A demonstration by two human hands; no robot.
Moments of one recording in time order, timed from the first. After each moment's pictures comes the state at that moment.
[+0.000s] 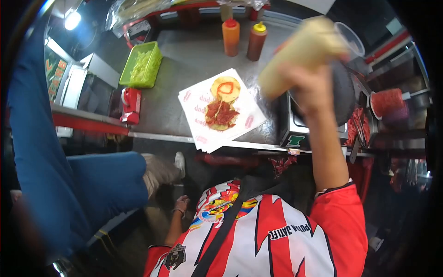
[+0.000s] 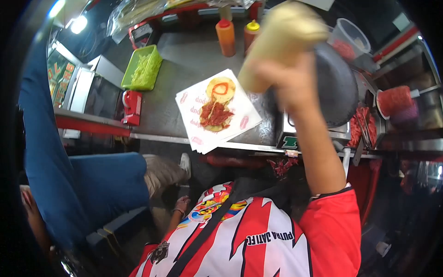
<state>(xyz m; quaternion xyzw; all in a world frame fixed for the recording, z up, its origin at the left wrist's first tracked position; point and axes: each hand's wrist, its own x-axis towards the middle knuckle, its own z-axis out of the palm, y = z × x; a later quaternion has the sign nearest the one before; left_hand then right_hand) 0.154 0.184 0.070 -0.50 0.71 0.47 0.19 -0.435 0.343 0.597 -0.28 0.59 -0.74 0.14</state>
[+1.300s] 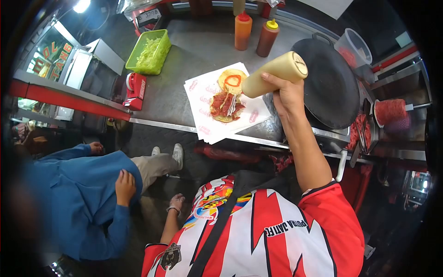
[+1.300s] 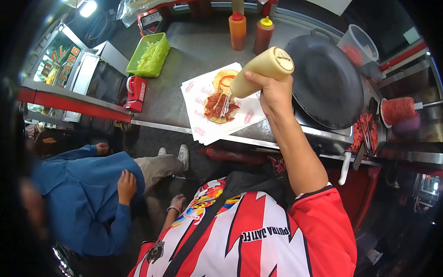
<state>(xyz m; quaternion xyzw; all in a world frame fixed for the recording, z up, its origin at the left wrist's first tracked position) 0.217 0.206 0.072 -0.57 0.61 0.52 0.16 -0.415 0.312 0.505 -0.07 0.56 -0.80 0.19</state>
